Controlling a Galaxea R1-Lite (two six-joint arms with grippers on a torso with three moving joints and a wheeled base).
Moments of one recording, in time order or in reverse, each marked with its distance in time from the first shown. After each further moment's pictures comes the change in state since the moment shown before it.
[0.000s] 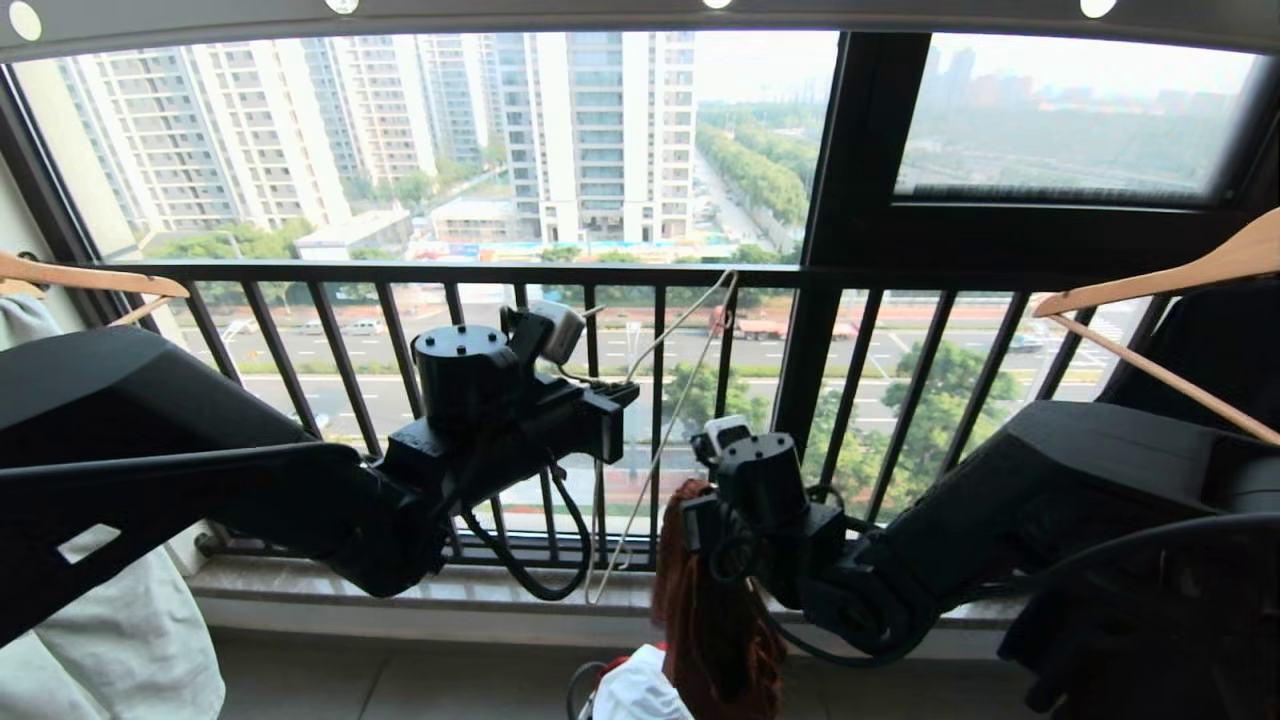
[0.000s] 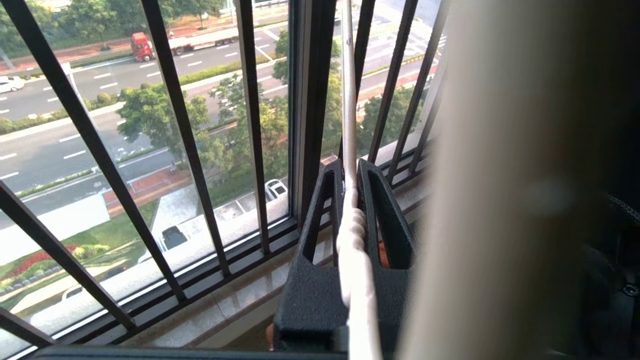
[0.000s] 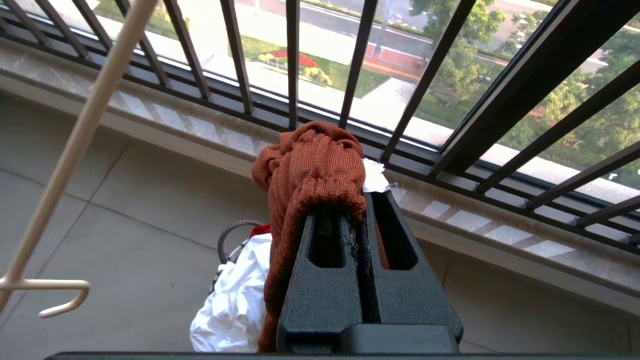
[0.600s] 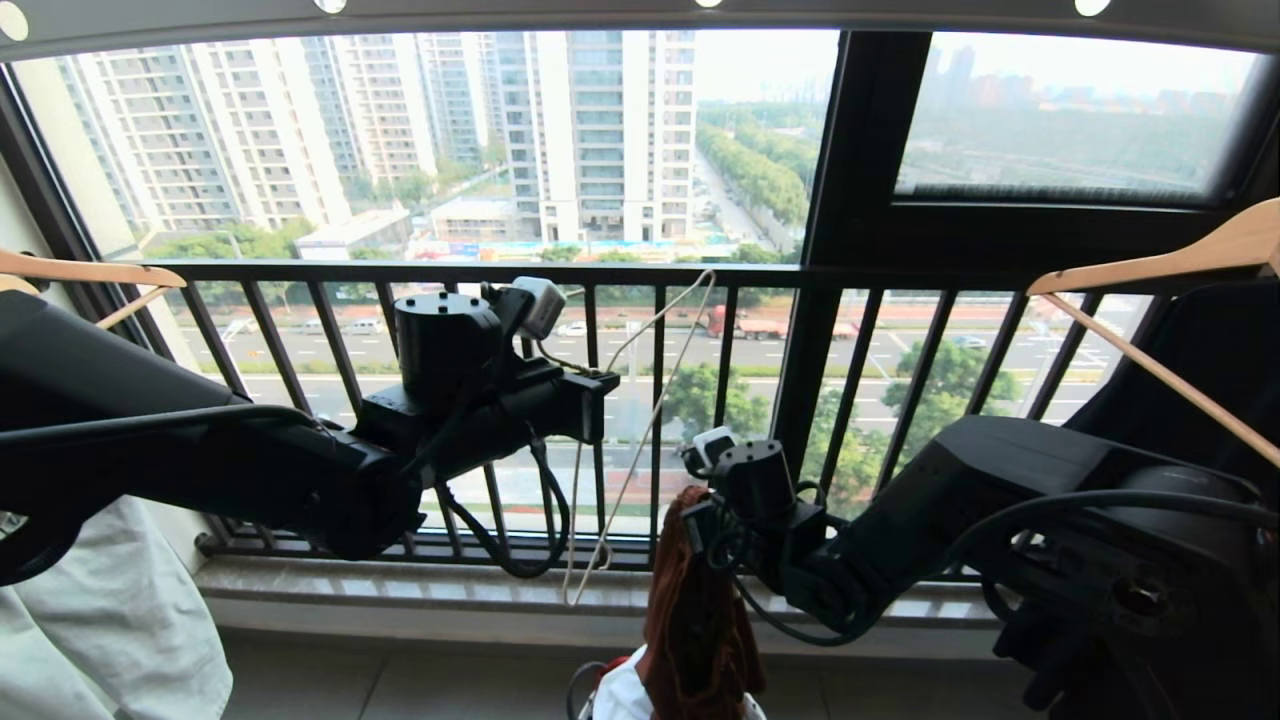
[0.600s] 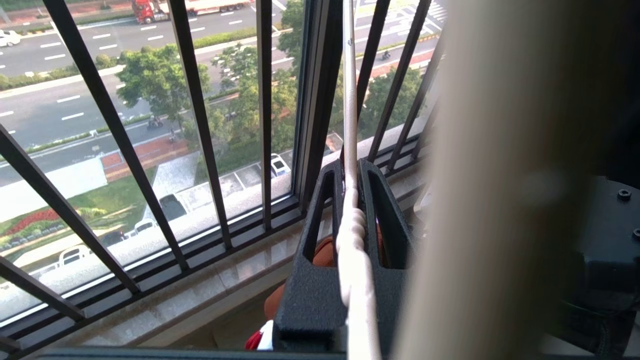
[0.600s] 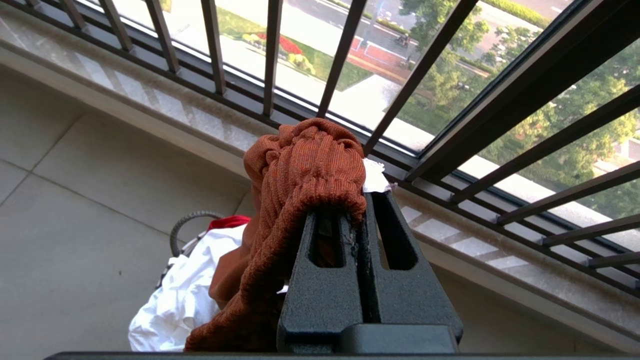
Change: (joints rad) left arm 0.040 -0.071 -0.064 0.209 -0.002 -0.028; right arm -0.059 0.142 -0.123 0.002 0.063 -0.144
